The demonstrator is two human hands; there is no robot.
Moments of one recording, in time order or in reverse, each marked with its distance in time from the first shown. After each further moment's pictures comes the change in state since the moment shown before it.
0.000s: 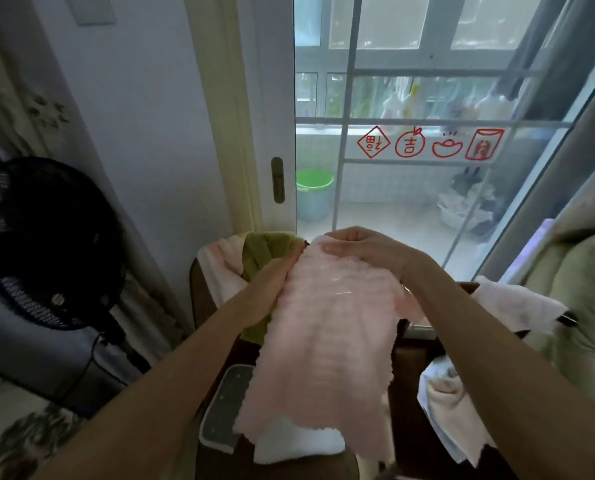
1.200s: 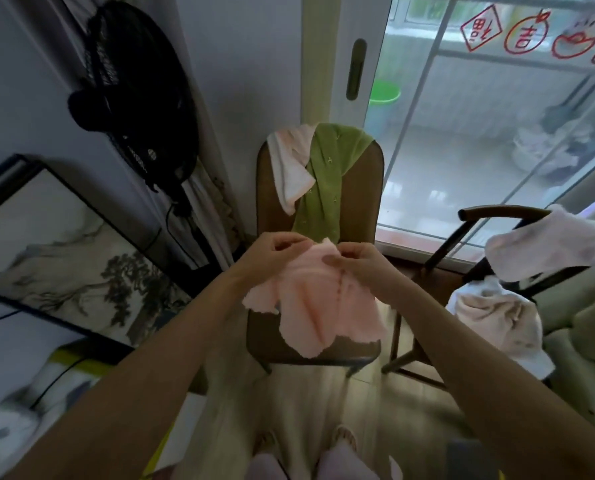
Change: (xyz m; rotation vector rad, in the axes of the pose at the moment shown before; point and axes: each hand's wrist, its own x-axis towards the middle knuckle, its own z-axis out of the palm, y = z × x) left_hand -0.181 -0.108 -0.062 0.382 0.130 -0.033; right_hand -0.027 0.164 0.168 -0.169 0.208 0.264
